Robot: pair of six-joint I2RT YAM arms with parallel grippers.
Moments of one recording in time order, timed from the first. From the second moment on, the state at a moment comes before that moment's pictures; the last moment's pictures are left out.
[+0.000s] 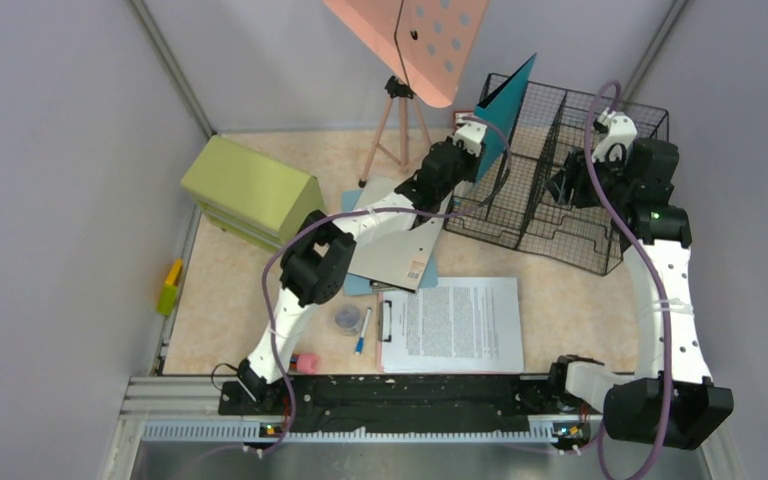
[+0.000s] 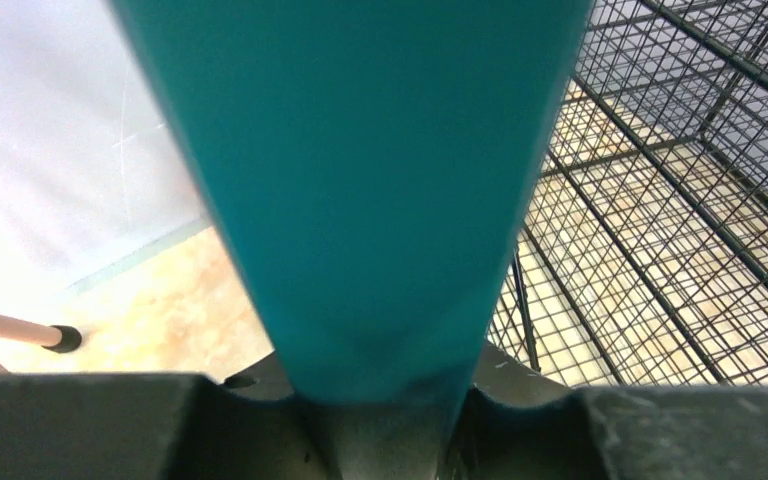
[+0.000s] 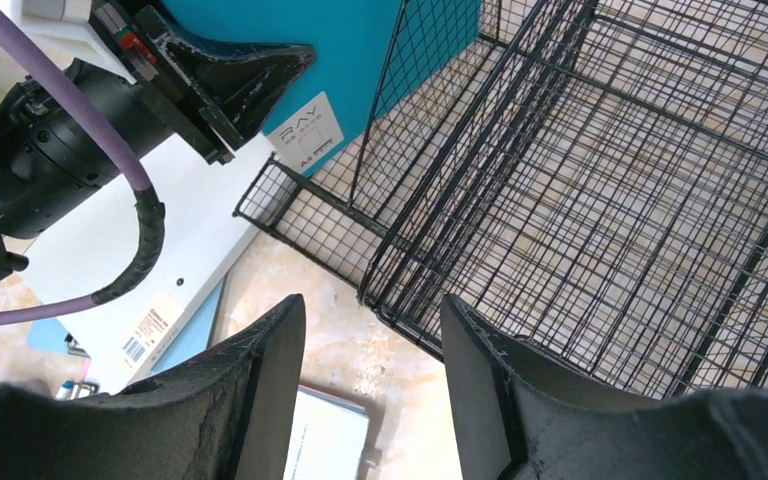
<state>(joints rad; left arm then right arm) -0.77 2.31 1.86 0.43 -0.12 0.00 -0.14 1.11 1.22 -0.58 -0.42 -0.02</state>
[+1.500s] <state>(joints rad) -0.82 2.28 2.07 0.17 -0.35 -0.03 -0.14 1.13 1.22 -0.60 -0.46 -0.03</state>
